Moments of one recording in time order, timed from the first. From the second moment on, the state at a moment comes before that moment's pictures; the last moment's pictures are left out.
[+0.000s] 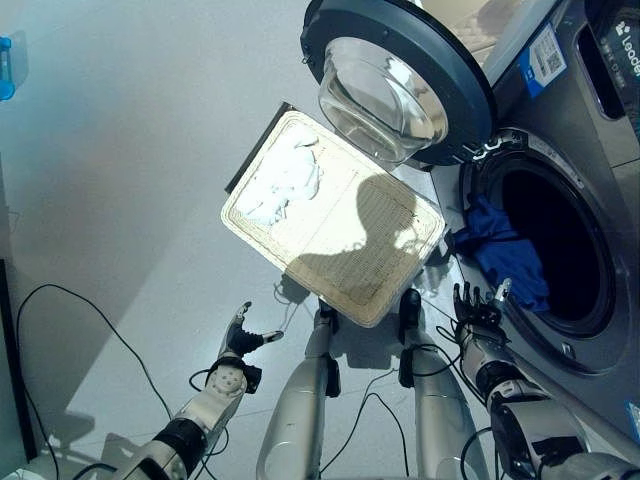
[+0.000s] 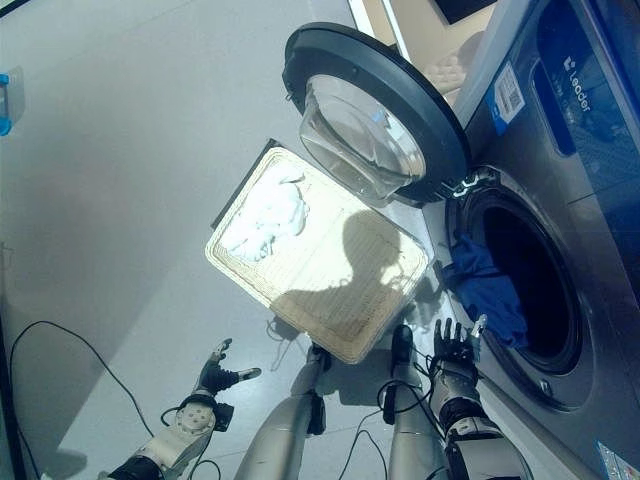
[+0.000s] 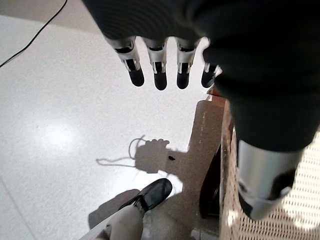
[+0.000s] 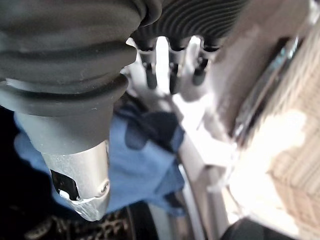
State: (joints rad) left arm -0.25 0.40 -0.57 0.73 -0.29 -0.08 0.45; right arm -0.54 -0.23 -0.07 1.10 1.96 -0.28 0.12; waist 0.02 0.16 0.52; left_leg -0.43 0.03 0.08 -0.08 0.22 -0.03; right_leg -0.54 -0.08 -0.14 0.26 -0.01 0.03
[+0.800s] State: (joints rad) left arm -0.18 0.57 -0.52 0.57 -0.31 -0.03 0.41; right arm -0.59 -0.47 -0.34 0.79 1.98 -0.67 -0.12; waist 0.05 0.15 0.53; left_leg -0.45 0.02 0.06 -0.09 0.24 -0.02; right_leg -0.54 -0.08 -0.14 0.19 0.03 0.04
